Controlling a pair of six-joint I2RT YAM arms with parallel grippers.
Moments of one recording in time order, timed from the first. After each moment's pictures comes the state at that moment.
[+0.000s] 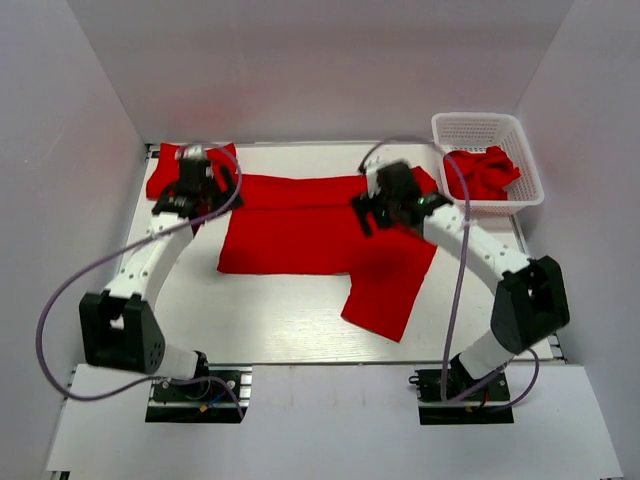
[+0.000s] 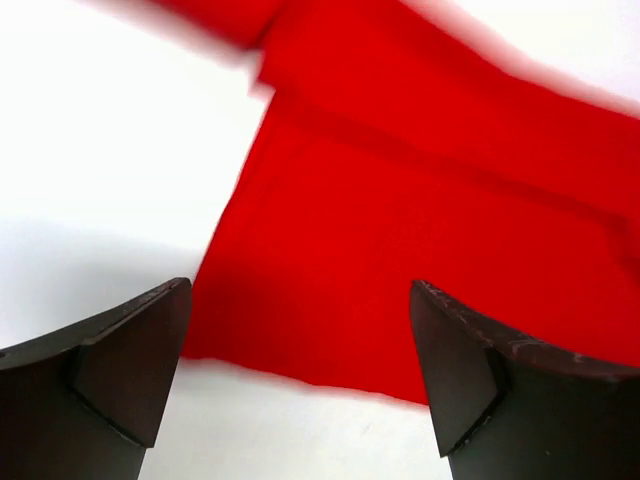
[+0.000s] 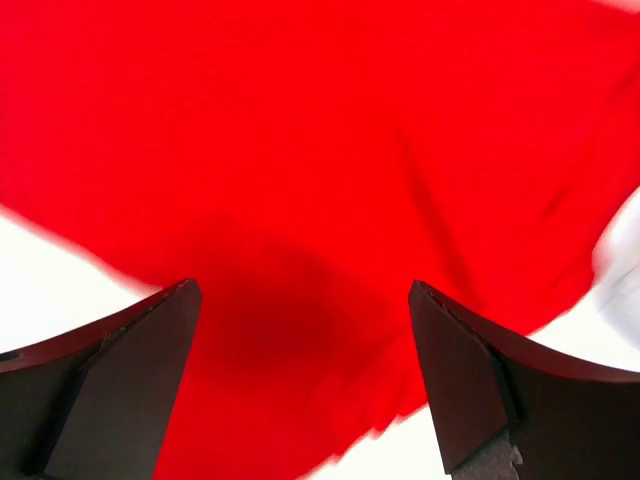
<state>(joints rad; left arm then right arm) -0.15 1.44 1.22 -0.49 -0.14 -0.44 0.51 1.58 1.31 -0.50 0.04 -0.08</state>
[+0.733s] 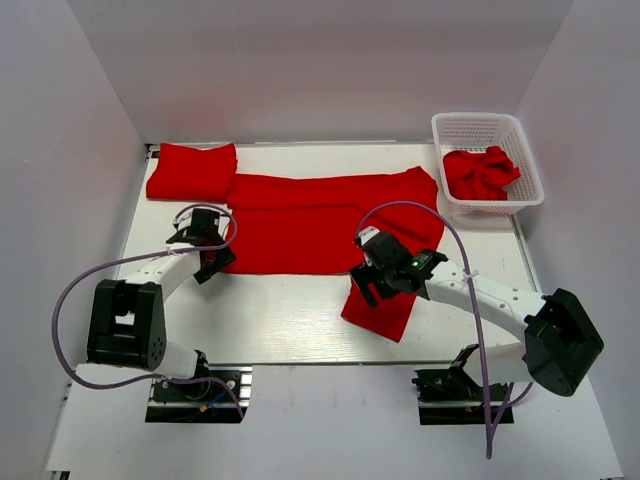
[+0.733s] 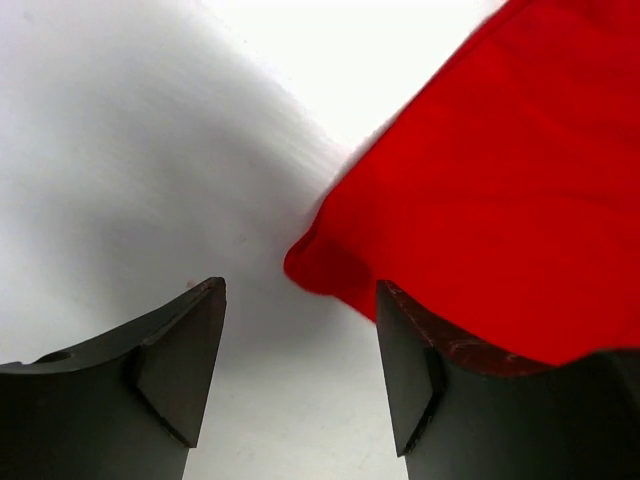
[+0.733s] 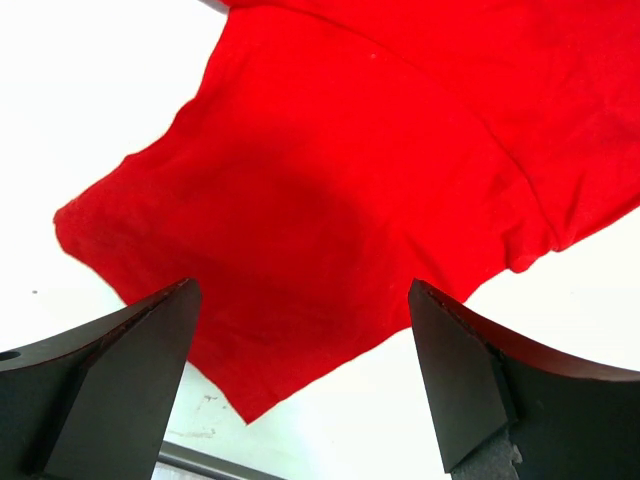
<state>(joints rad) -0.12 1.42 0.76 -0.45 -0.25 -0.71 0.82 1.31 0.83 -0.59 0.20 0.13</state>
